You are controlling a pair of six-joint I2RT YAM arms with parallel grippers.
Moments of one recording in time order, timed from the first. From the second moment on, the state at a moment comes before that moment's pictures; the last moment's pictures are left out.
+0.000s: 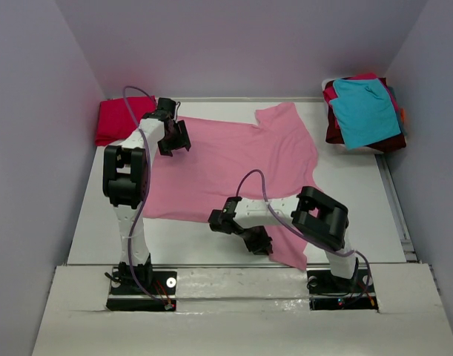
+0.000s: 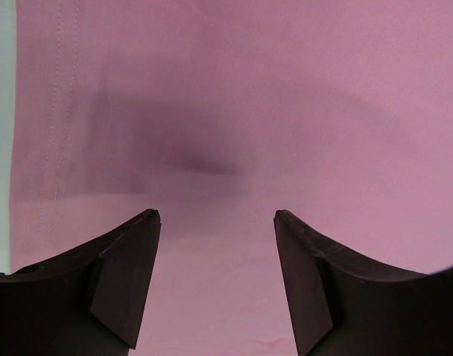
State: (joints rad) left arm -0.15 2.11 1.68 -0.67 0.02 -0.41; right arm 1.19 2.01 1.32 -1.29 0.25 0.90
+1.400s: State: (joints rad) left arm -0.15 2.11 1.68 -0.67 0.03 -0.40; right arm 1.01 1.78 1.19 -1.20 0.18 0.95
